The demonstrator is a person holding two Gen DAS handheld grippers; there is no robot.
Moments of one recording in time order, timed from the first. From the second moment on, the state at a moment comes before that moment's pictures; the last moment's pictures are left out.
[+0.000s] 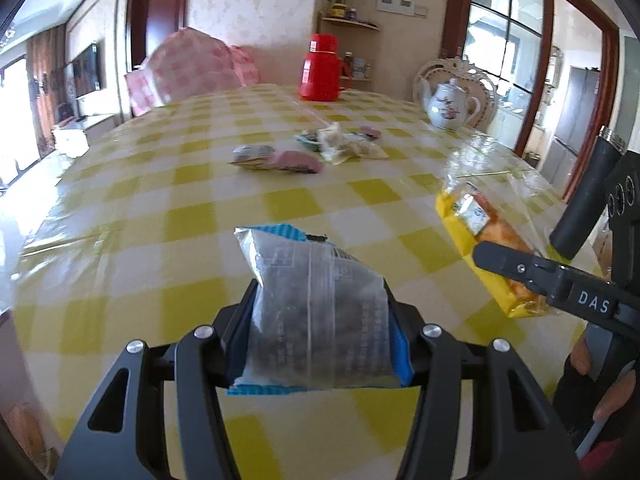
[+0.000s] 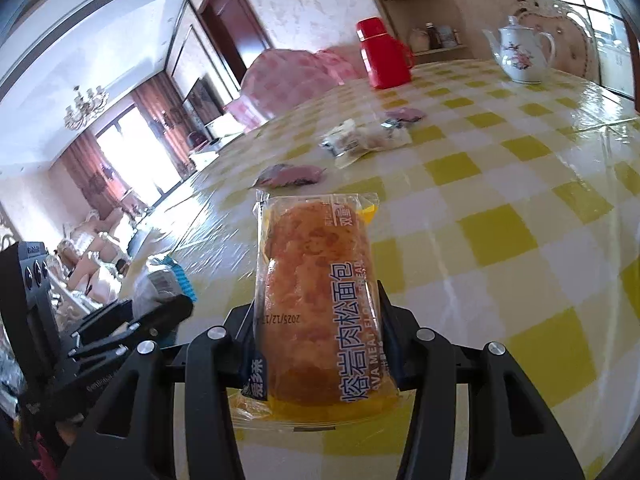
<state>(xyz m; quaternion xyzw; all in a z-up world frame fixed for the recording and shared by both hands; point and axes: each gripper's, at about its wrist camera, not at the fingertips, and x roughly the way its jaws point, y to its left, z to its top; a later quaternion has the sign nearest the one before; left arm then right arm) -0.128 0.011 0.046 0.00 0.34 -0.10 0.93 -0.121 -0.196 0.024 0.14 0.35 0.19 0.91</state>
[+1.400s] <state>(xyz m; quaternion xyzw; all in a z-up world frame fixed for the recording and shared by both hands) -0.244 0.373 0.069 -0.02 0.35 0.28 0.89 -0.255 0.181 0.030 -0.13 0.30 0.45 0.83</state>
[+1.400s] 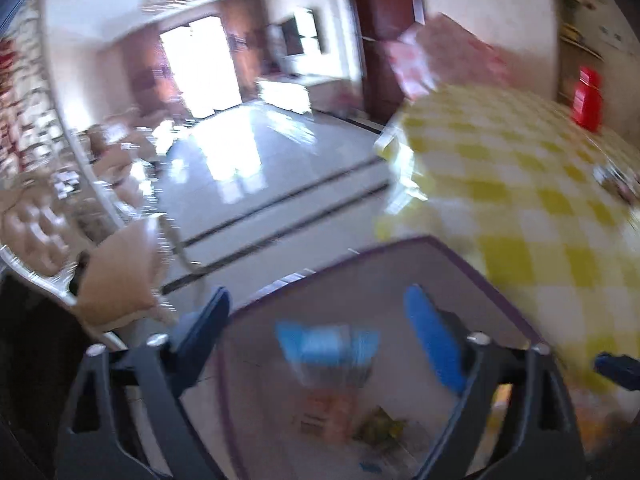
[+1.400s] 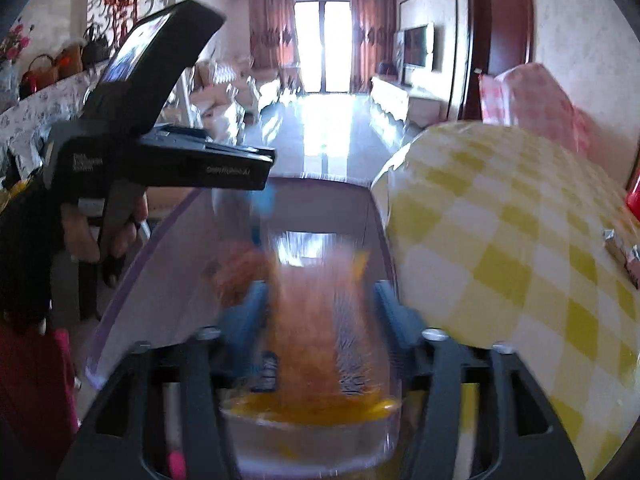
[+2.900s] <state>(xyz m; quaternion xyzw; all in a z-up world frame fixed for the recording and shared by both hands) 0.109 0.086 0.035 -0.29 0.32 0.07 0.90 0.000 -0.165 0.018 0.04 0.38 0.13 0.92</state>
